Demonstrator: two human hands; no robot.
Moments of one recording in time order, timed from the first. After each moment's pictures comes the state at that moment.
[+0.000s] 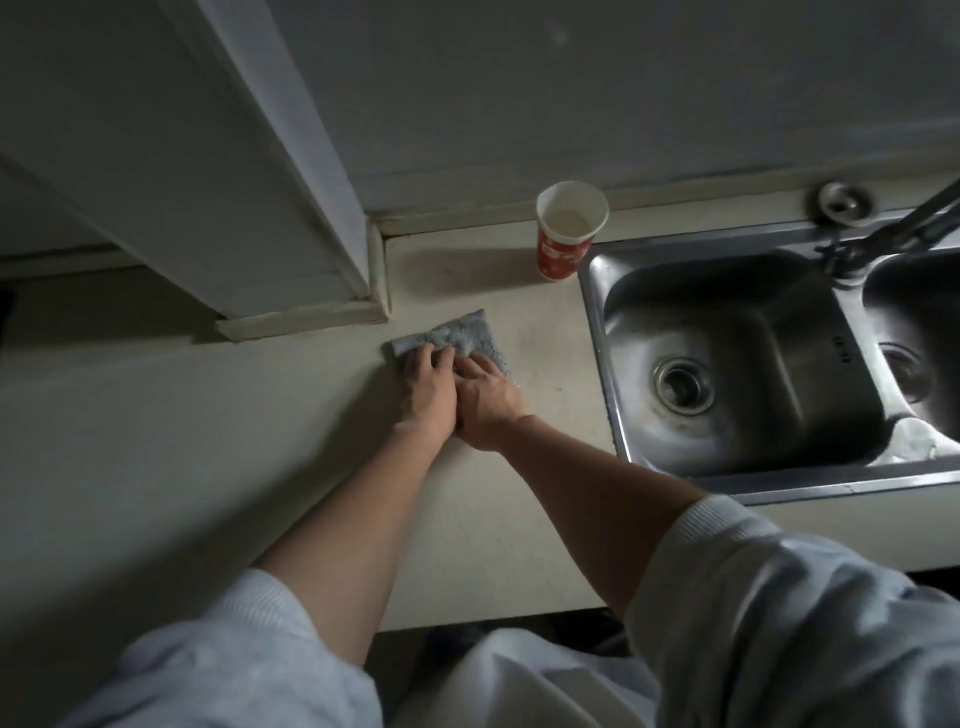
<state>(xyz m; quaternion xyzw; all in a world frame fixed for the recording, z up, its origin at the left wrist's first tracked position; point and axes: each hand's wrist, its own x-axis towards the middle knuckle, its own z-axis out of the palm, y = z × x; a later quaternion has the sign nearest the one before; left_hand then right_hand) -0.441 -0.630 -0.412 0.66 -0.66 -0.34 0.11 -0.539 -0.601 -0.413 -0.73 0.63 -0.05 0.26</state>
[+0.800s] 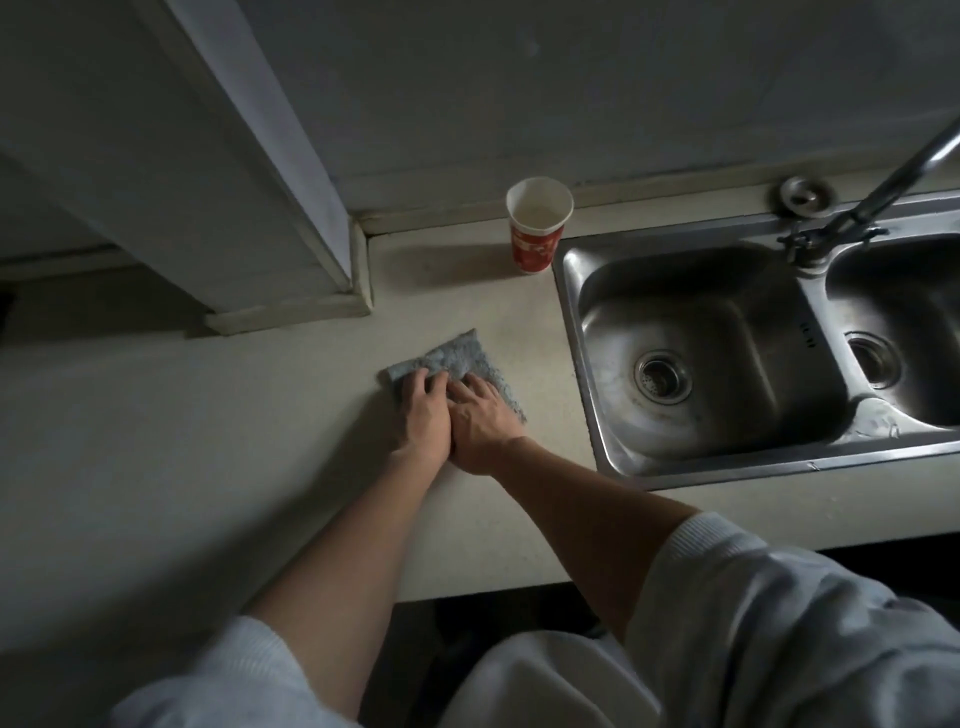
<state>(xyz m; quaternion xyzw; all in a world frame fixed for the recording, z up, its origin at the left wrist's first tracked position) -0.442 -0.578 -0.429 0.65 -0.72 -0.22 0.04 -0.541 -0.545 -0.405 -0.74 0.62 0.00 0.26</state>
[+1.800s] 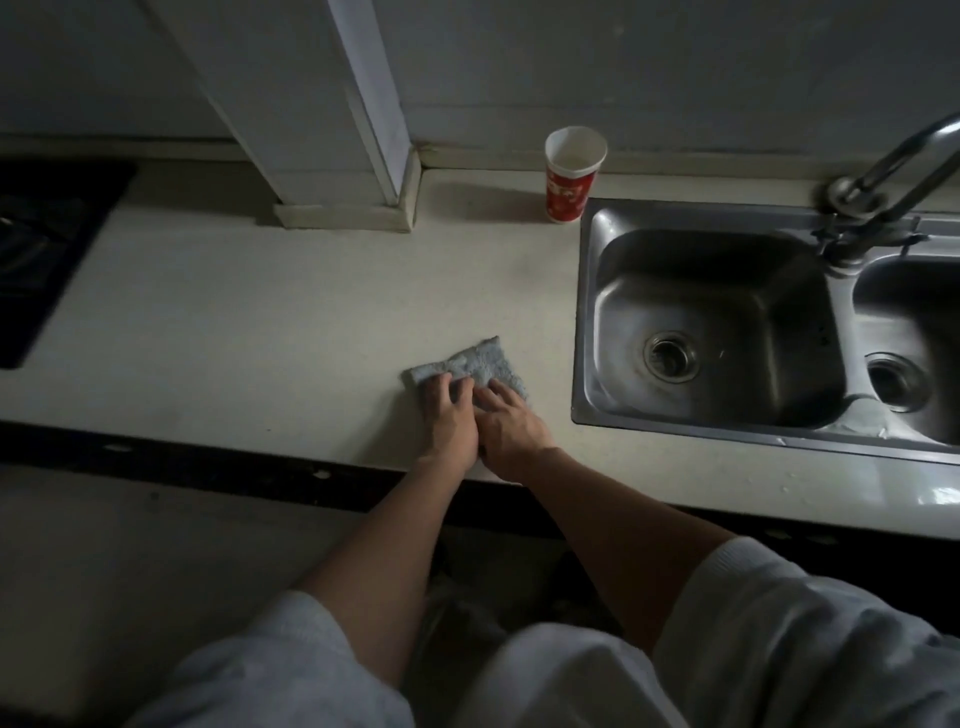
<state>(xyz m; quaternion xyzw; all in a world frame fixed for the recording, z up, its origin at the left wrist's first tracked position) -0.475 -0.415 -0.433 0.72 -0.66 -0.22 0.04 -0.586 -0.407 -0.420 -0.81 0.52 0.01 0.26</state>
